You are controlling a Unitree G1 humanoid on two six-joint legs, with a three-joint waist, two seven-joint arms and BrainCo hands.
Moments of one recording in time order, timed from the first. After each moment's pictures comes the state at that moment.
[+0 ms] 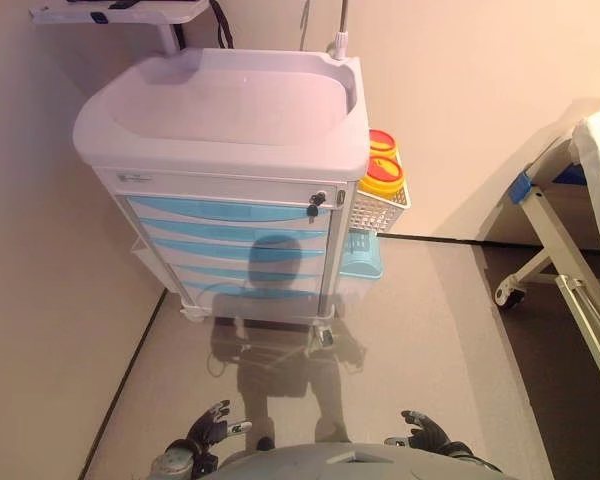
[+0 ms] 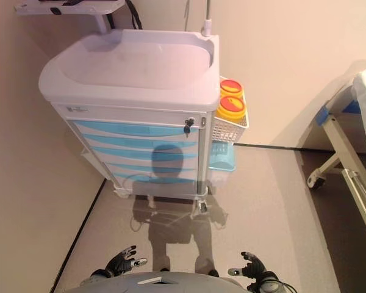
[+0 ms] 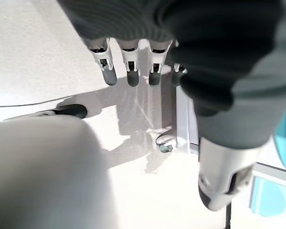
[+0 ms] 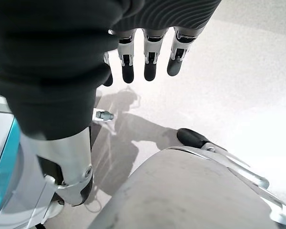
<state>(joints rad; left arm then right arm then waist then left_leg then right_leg) 0.02 0.24 -0.27 1.23 -0.24 -0.26 -0.16 0.03 -0.25 0.26 1.25 -0.03 -0.24 0.01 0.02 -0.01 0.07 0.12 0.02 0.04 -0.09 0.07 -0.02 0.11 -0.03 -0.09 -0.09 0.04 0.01</state>
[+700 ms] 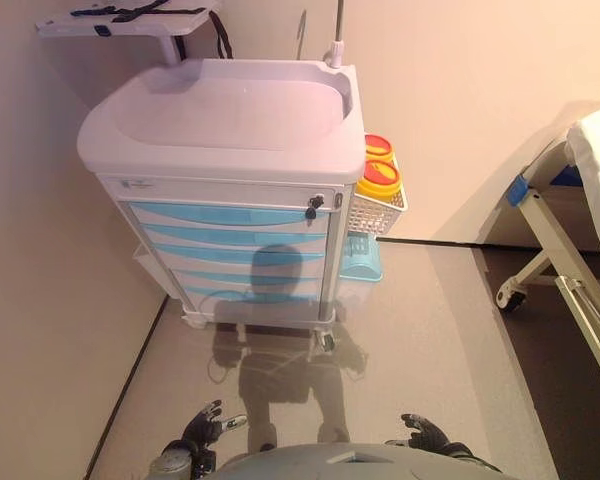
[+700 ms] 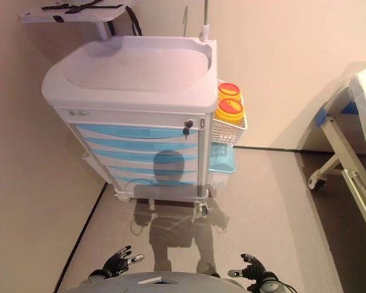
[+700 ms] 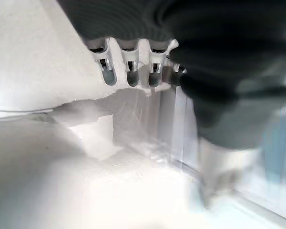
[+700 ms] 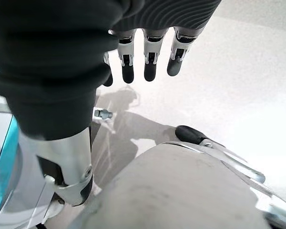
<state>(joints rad) 0.09 0.23 -0.20 1.11 -0.69 -0.86 -0.55 0.05 -0.26 0.27 1.24 -0.03 -0.24 0.01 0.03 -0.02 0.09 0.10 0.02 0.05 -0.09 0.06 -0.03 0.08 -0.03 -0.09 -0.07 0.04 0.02</state>
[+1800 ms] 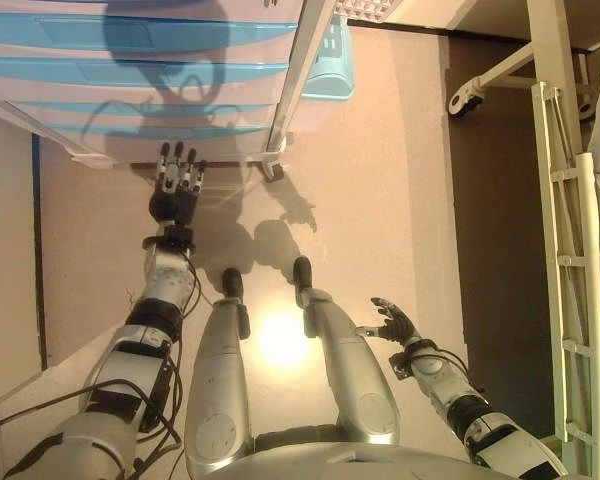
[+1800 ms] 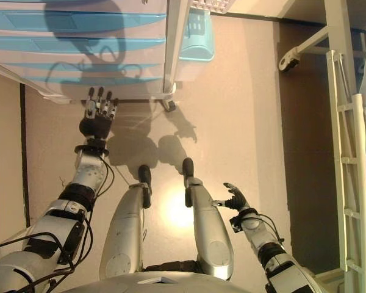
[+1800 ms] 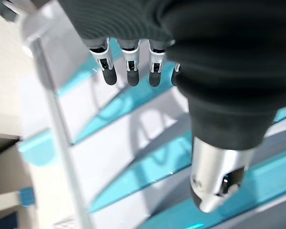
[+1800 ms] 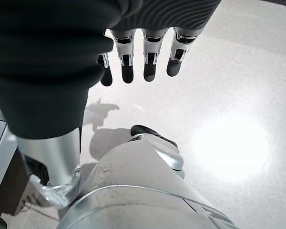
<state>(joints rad) -0.65 0.42 -0.10 0.82 -1.48 -0.33 -0.46 -0.22 -0.28 0.38 0.97 0.06 -0.23 -0.08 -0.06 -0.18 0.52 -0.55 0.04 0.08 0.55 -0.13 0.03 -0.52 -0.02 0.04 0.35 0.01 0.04</state>
